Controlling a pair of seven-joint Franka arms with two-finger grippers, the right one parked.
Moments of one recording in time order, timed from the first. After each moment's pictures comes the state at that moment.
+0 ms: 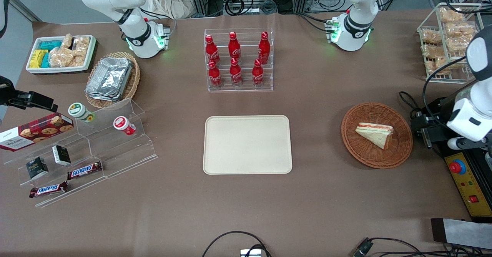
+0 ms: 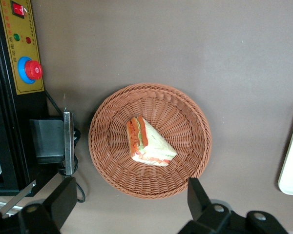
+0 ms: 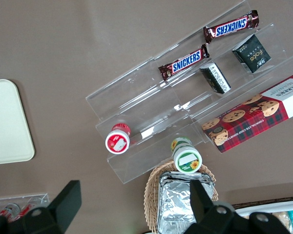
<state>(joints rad) 0.36 0.23 -0.38 -1.56 0.12 1.69 -0.15</state>
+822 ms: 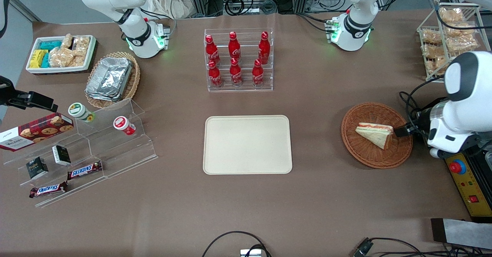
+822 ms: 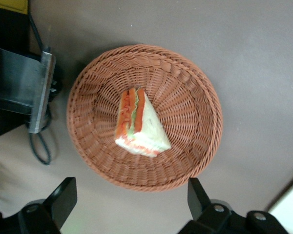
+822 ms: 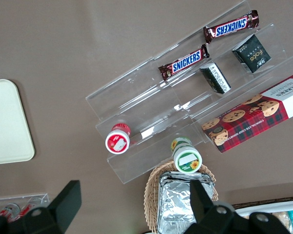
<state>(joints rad) 0.35 0.27 -0.39 -1.75 0.12 1.79 -0.53</state>
